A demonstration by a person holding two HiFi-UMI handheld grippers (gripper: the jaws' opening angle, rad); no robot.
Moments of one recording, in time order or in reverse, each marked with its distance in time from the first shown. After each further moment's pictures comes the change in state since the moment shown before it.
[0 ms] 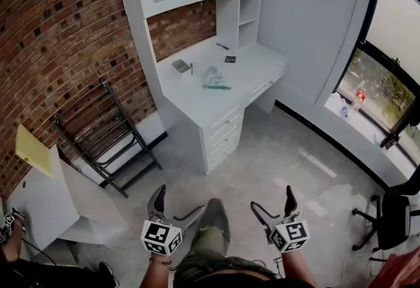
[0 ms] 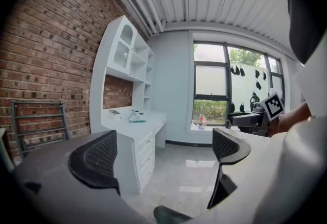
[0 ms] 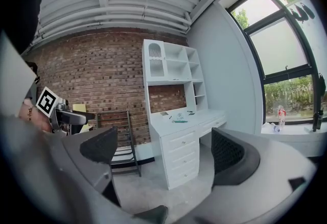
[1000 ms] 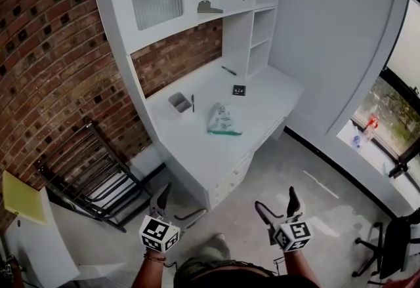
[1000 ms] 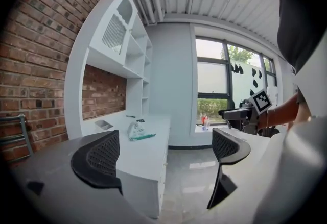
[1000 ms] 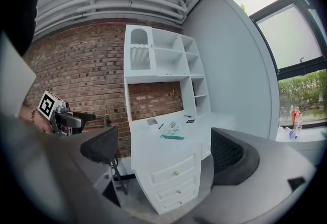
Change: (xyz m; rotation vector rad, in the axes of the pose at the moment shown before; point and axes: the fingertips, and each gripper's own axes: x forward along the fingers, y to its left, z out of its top) left arm 0.259 0.190 0.078 0.054 0.017 -0.134; right arm 0.304 -0.109 0.072 0.021 -0.003 -0.016
